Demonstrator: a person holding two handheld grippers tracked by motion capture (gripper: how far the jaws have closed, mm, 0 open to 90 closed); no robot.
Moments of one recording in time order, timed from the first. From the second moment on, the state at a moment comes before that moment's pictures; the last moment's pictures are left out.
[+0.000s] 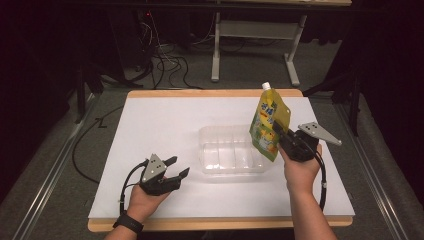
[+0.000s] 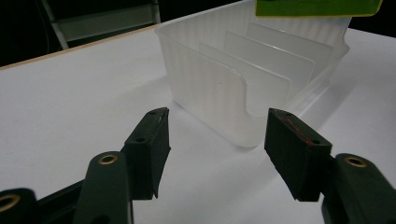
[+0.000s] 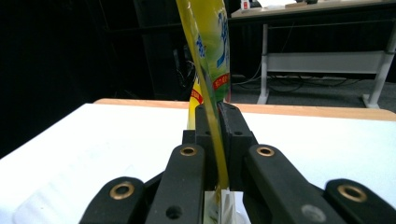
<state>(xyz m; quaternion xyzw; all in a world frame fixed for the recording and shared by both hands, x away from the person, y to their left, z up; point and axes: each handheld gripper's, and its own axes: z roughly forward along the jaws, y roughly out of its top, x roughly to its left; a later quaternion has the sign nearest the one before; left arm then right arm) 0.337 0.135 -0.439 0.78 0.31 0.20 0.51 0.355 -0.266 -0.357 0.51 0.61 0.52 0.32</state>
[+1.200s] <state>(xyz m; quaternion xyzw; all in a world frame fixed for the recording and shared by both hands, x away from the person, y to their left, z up) 0.334 0.132 -0.441 0.78 0.31 0.20 0.50 0.354 -0.263 -0.398 0.47 0.59 0.55 0.36</state>
